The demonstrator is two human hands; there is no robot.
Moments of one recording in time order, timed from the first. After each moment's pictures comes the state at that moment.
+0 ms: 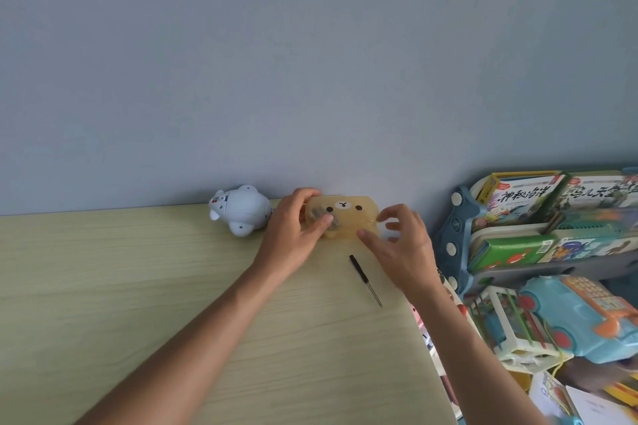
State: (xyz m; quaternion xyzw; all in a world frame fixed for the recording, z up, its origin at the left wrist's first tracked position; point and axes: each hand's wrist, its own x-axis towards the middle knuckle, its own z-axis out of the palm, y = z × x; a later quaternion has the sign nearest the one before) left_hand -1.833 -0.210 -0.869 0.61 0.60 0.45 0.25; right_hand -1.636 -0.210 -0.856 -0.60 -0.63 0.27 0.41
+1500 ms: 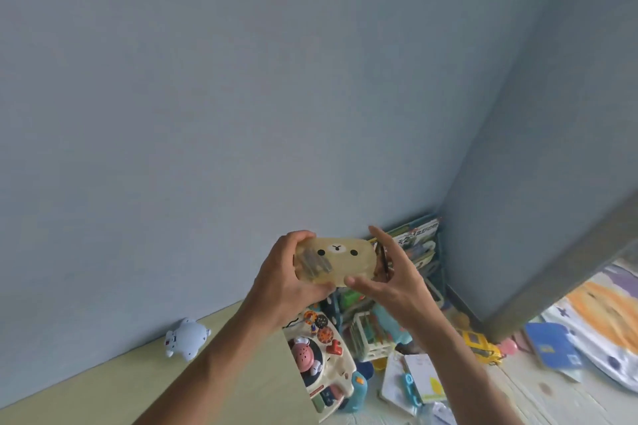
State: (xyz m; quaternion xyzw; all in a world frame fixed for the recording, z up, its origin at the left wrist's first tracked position) left_hand -1.711 -0.275 -0.459 0.69 0.49 0.34 0.40; right_hand -1.502 -0.327 -0.437 -0.59 -0.52 0.44 0.44
